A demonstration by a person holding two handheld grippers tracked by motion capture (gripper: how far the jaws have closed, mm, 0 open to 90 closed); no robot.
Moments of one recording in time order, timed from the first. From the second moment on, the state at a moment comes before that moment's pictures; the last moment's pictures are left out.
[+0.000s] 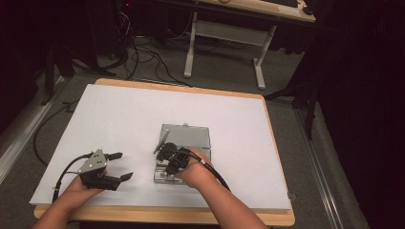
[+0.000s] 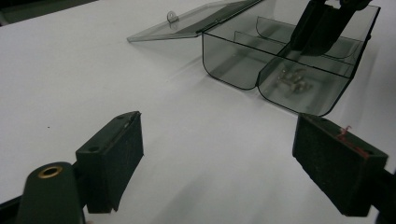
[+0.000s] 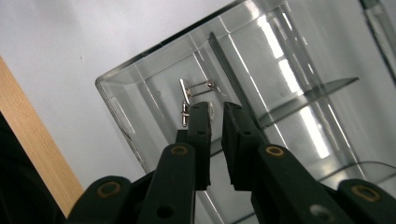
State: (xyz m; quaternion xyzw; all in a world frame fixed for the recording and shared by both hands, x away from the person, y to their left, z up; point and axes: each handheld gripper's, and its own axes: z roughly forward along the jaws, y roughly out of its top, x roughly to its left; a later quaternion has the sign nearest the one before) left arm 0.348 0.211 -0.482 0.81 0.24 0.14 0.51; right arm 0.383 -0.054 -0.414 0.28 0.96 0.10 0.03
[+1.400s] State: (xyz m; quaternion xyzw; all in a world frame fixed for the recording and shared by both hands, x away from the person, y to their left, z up) left arm 0.348 0.210 -0.482 0.82 0.24 0.15 0.51; right arm 0.371 -0.223 -0.400 0.45 0.88 0.11 0.07
